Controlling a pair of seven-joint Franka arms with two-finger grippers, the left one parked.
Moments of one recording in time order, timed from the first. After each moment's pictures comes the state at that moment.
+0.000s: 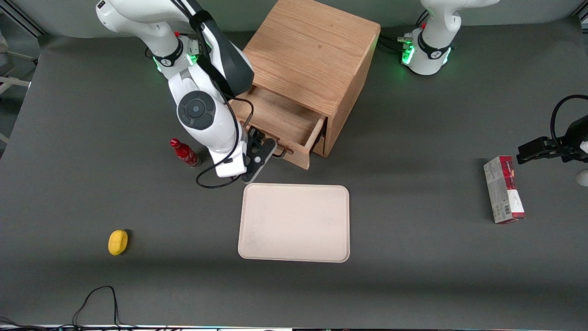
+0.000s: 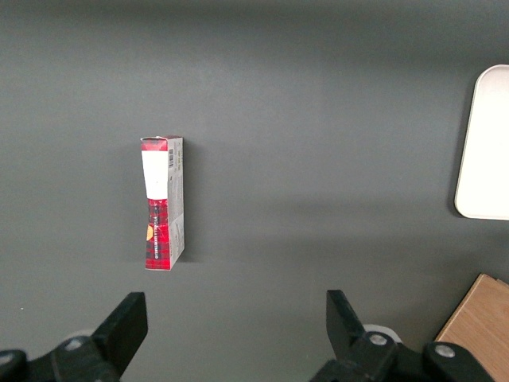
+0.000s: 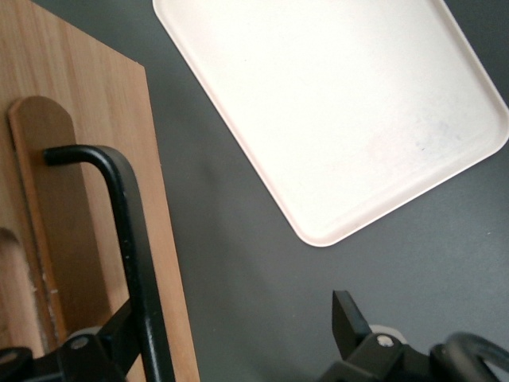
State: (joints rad) arm 0.70 0.42 -0.15 -1.56 0.19 1.92 -0.45
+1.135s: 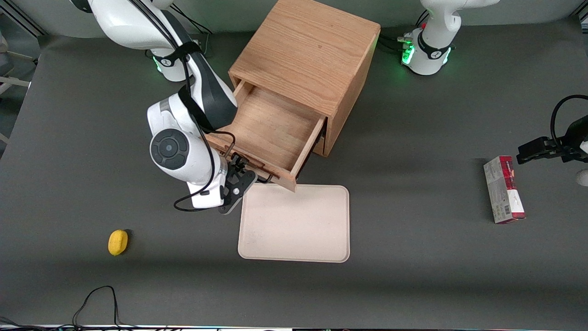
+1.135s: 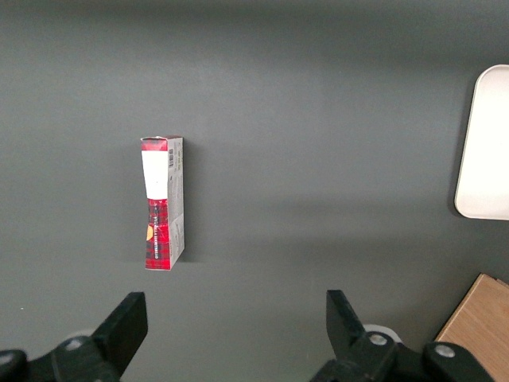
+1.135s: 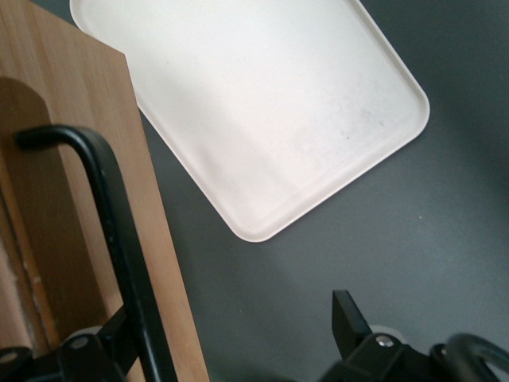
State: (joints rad) arm 0.57 0.54 -0.15 -1.37 0.19 1.82 -0.47
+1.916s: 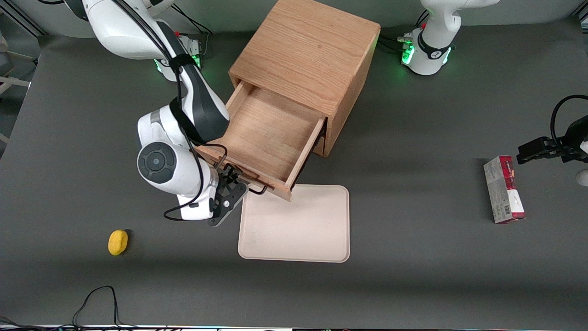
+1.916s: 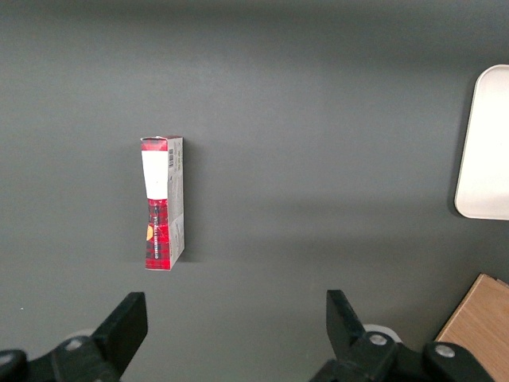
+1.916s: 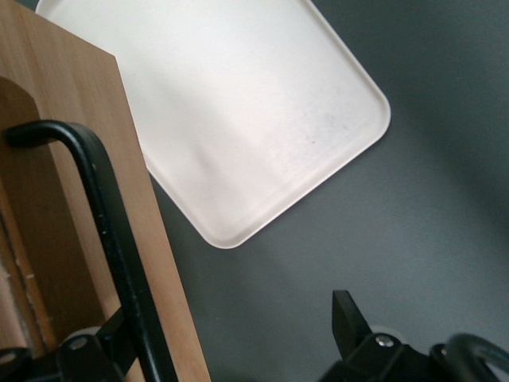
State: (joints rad) arm 0.53 0.60 -0.15 -1.29 0.19 1.82 -0.48
